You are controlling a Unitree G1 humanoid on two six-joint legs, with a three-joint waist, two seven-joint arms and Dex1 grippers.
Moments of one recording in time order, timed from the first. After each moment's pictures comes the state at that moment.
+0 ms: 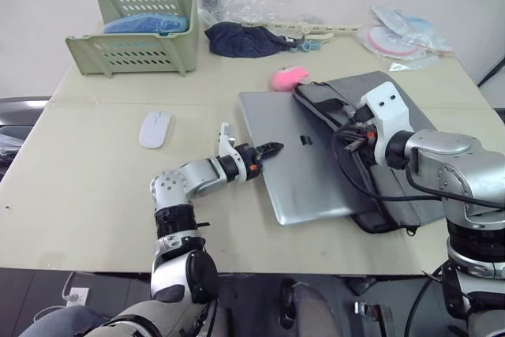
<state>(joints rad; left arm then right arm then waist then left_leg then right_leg) -0.78 -0.15 0.62 0.32 -1.06 1.38 0.17 -0.66 -0.66 -0.04 -0.42 0.32 1.31 0.51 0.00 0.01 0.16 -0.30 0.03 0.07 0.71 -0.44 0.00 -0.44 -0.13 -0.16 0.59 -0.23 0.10</state>
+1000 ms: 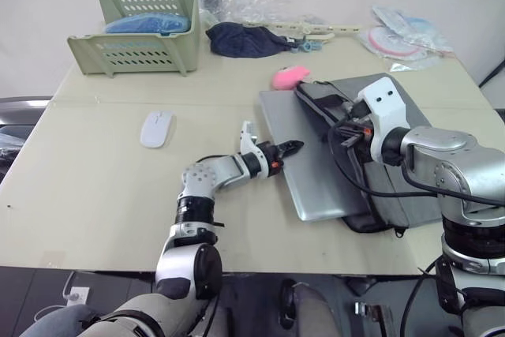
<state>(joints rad) -0.87 -0.15 0.42 0.59 -0.96 1.10 -0.03 -0.69 -0.63 -0.04 -0.43 0.32 1.33 0.47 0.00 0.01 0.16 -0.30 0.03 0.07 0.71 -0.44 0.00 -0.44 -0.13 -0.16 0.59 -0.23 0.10</state>
